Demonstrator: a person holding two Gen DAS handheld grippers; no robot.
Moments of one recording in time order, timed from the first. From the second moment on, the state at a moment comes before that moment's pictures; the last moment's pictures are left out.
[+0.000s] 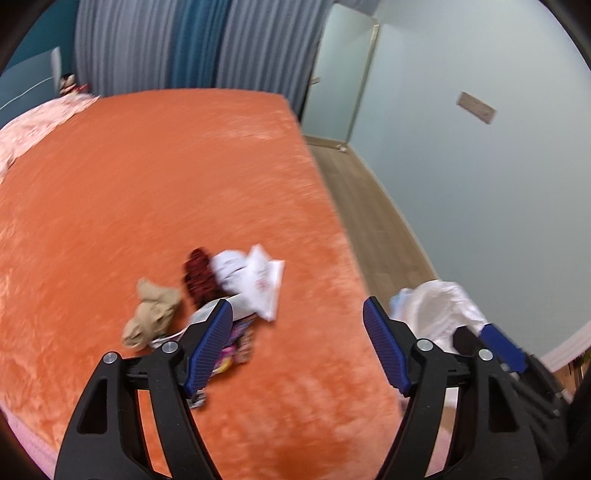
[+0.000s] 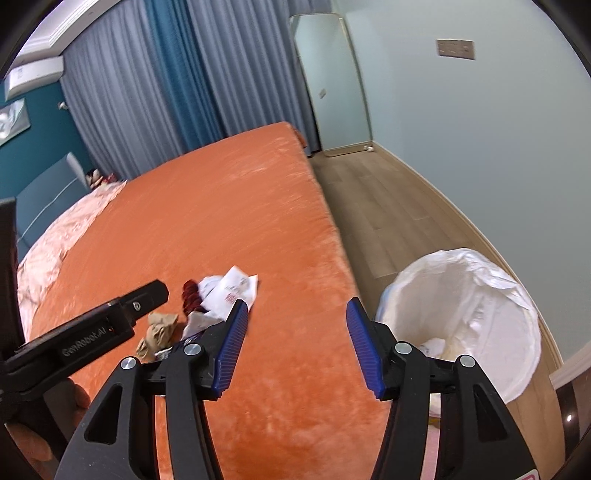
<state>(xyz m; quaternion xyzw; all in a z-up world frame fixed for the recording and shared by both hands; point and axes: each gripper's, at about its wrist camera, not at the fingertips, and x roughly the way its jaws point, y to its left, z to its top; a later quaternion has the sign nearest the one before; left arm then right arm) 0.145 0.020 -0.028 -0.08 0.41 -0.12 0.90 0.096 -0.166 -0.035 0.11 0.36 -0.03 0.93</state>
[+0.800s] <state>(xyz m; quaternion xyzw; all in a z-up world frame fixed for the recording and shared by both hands) 0.147 0.115 -0.169 -0.10 0.54 -0.05 0.83 0.140 -0.059 -0.113 0.06 0.45 0.04 0.89</state>
